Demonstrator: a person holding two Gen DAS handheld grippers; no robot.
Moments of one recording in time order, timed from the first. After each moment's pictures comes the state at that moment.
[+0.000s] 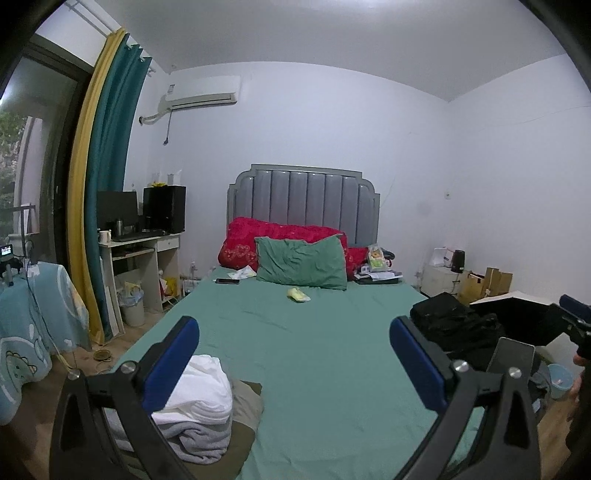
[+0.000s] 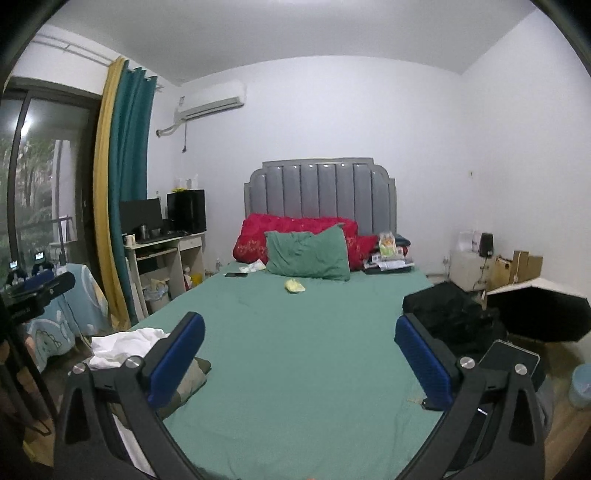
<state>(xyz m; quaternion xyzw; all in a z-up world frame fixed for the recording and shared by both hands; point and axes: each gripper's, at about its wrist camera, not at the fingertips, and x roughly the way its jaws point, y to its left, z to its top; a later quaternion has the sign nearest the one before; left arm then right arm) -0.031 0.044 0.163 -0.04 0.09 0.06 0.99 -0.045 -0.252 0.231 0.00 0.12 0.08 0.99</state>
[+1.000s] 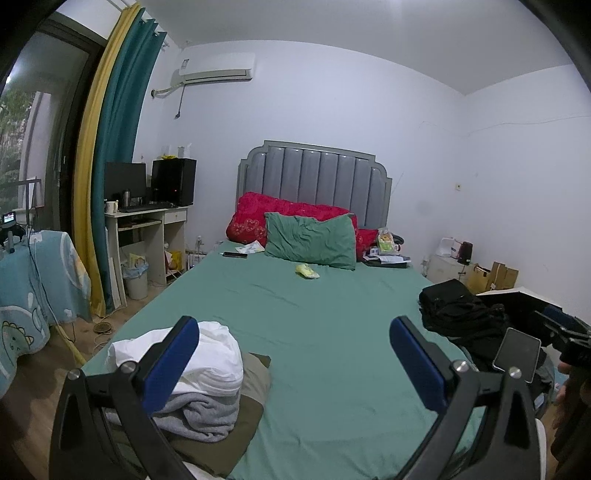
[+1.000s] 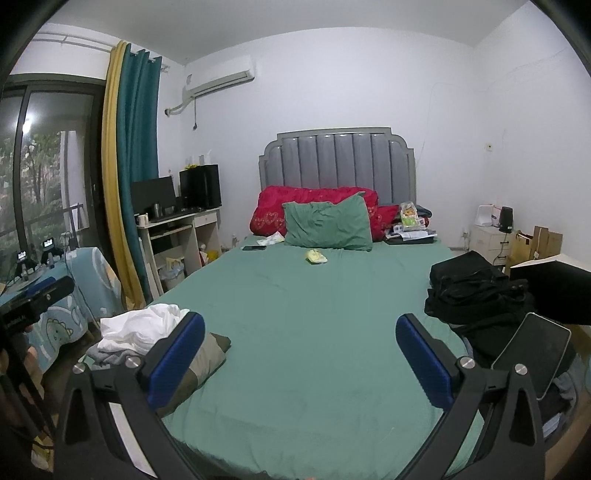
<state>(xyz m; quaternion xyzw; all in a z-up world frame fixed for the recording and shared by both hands) -0.022 0.071 0.119 -0.06 0.13 0.07 0.99 -0.010 -0.210 0.176 0.01 0.18 0.10 0.98</state>
